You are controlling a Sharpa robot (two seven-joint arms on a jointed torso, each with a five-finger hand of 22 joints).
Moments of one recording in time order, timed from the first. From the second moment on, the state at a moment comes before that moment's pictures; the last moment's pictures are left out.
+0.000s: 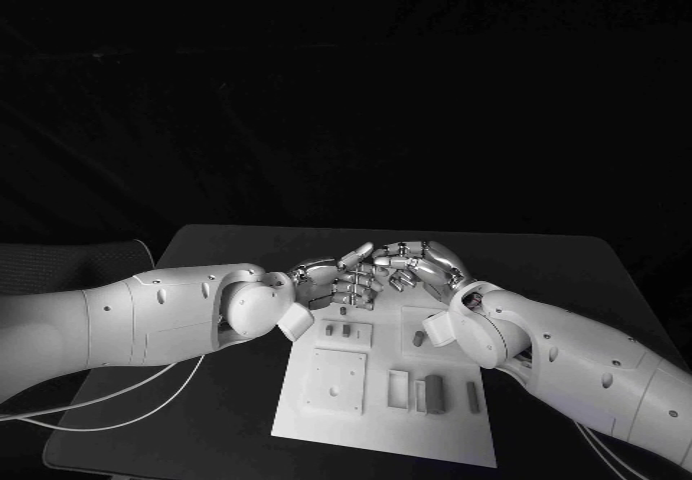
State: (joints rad) left arm 1.23 -0.79 -0.24 1.41 0.15 0.17 0.17; left_hand 1.15 0.19 -0.16 0.29 0.05 0.69 0.10 0.24 0.47 0.98 0.10 0.32 0.51 0.87 0.05 0.75 0.86 0.07 1.04 -0.05 0.08 1.26; right arm 0.99 -0.49 0.10 1.24 -0.41 -0.19 0.29; right_hand 1.09 -0.03 0.52 -0.29 0.18 1.01 0.09 0.29 0.52 1.13 -0.01 1.31 0.85 1.07 -0.10 1.53 0.89 0.25 1.02 0.02 0.96 1.31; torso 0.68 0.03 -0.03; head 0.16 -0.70
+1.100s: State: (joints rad) left arm 1.23 -0.79 -0.24 1.41 0.14 0.18 0.18; left_hand 1.54 0.18 -0.25 0.29 0.05 0.72 0.10 0.27 0.47 0.96 0.09 0.34 0.49 0.86 0.06 0.78 0.83 0.07 1.04 -0.05 0.08 1.27; right arm 0.99 -0.49 0.10 1.22 -0.42 -0.18 0.29; right_hand 1.09 -0.03 0.52 -0.29 0.18 1.01 0.09 0.29 0.53 1.13 -0.01 1.31 0.85 1.07 -0.10 1.53 0.89 0.25 1.02 0.02 0.96 1.31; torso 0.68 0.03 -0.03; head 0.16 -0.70
